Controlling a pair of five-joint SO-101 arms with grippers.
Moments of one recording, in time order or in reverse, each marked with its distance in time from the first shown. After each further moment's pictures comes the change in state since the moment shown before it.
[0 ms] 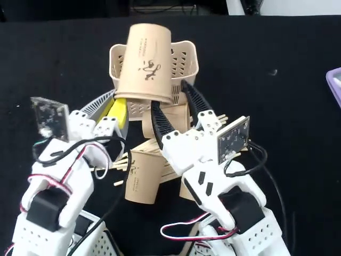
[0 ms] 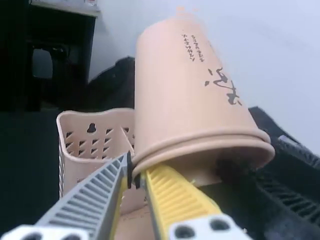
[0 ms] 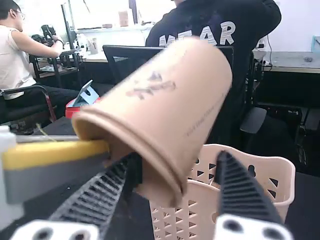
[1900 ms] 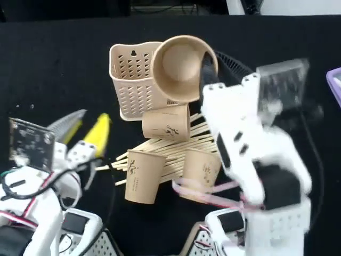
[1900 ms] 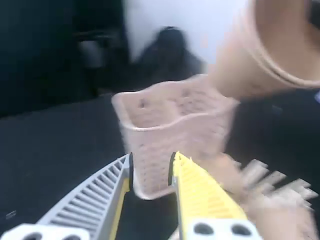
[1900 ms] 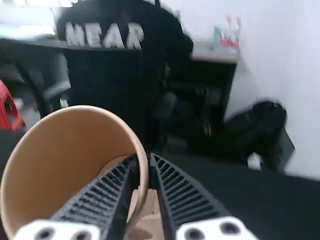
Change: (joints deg) left arm -8.6 -0.7 -21.5 31.6 -17.1; right arm 20.0 24.7 -41.0 23.6 5.8
